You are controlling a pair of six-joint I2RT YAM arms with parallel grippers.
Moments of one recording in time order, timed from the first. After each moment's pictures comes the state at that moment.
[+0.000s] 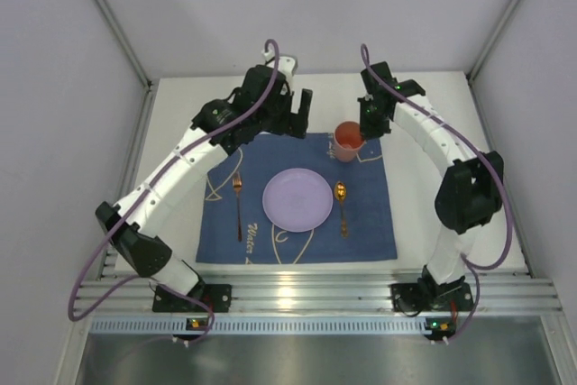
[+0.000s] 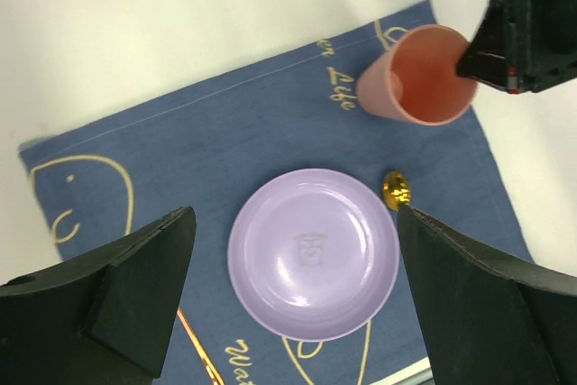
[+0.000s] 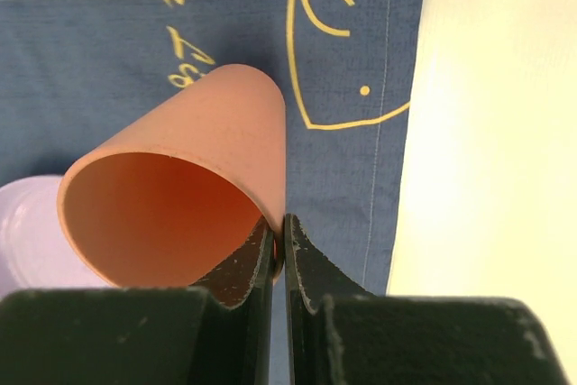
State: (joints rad) left arm -0.73 1.58 1.79 -0.82 -0.21 -0.29; right arm 0.37 1.81 1.68 -0.94 0.08 0.36
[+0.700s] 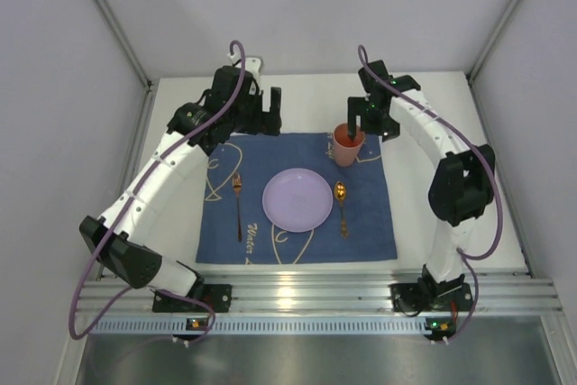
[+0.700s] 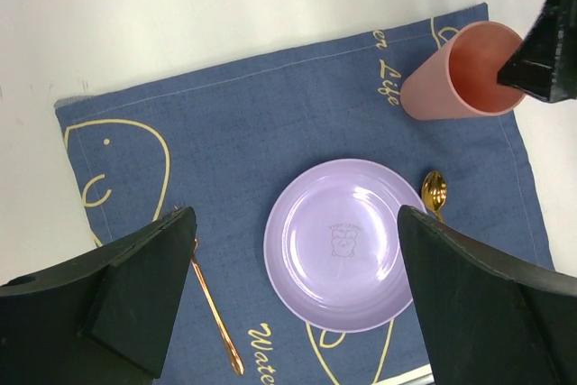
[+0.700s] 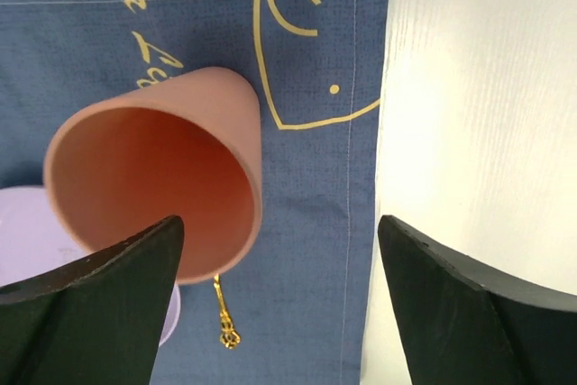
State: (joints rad) left arm -0.55 1.46 1.65 -0.82 -0.15 -0.30; right arm 0.36 1.92 1.77 -1.02 0.13 0.36
